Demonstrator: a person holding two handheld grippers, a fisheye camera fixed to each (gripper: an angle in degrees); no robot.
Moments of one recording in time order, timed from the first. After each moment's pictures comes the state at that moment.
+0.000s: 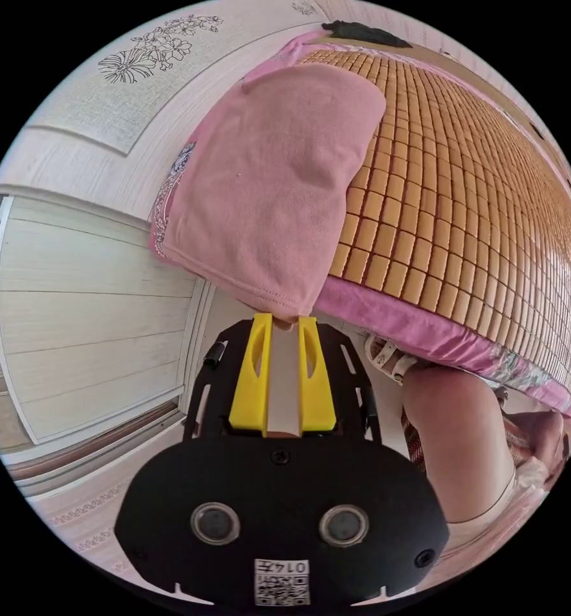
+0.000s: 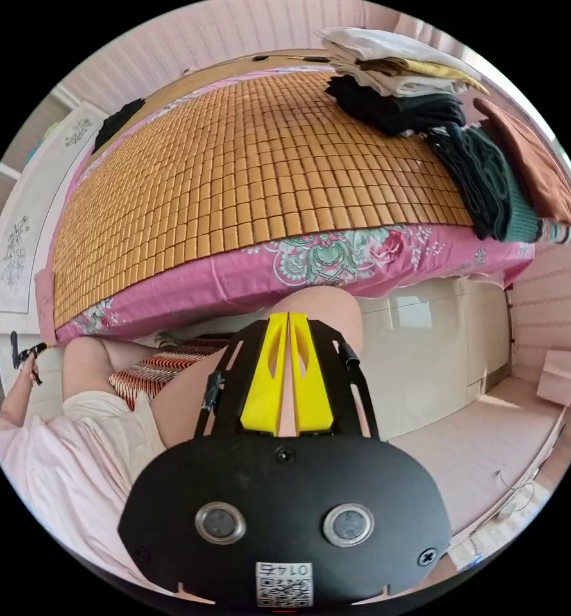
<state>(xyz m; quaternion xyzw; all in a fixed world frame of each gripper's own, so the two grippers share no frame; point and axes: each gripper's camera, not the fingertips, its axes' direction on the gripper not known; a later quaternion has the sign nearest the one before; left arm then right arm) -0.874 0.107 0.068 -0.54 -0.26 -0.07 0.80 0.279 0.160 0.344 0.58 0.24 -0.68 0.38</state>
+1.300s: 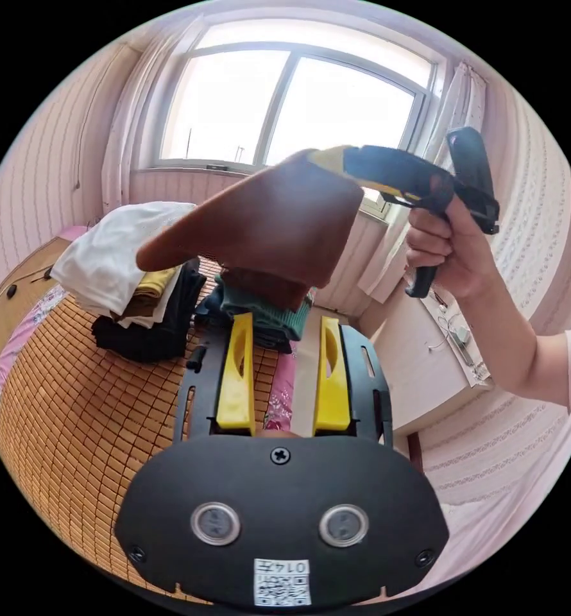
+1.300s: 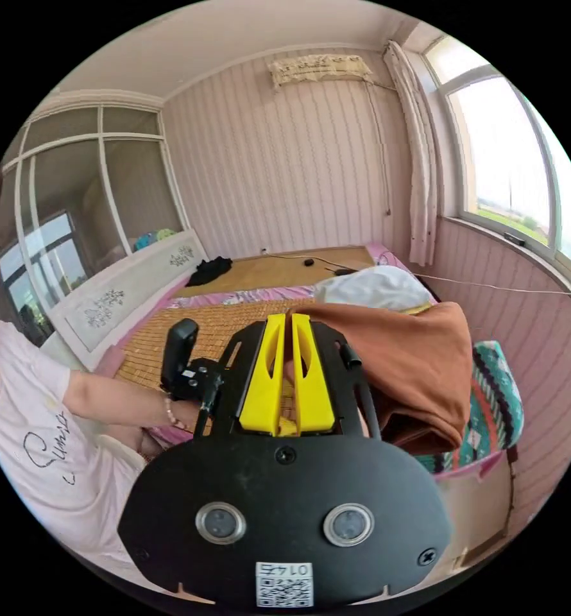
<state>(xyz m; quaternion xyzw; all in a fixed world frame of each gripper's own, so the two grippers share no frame) -0.148 0.005 0.193 -0.23 0.52 0.29 0.77 0.522 0.345 0.068 0.58 -0.03 -0.81 0.06</state>
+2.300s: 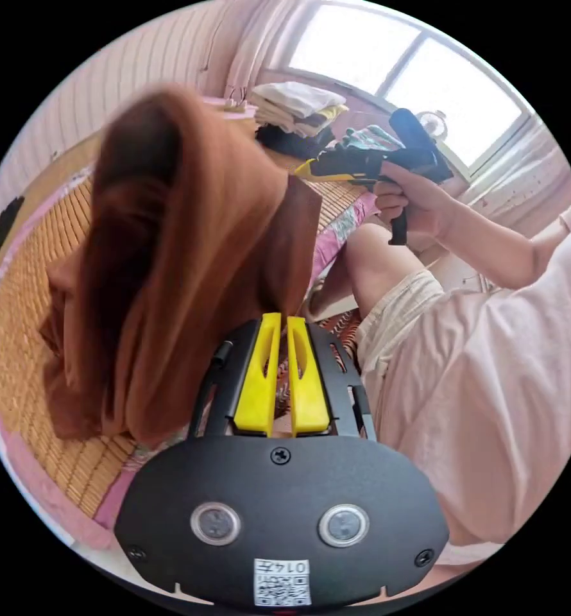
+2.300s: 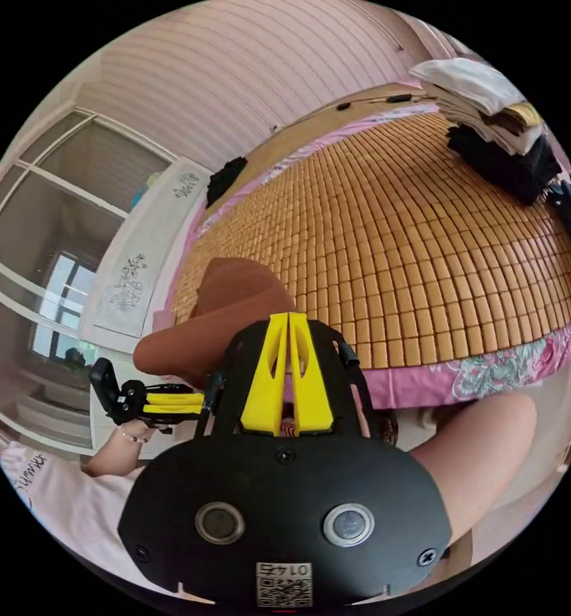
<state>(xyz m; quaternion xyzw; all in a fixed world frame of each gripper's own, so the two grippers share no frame) -0.503 0.059 0.121 -0.43 0.31 0.25 0.81 0.341 0.277 0.355 0.41 0.04 -0.85 0.33</state>
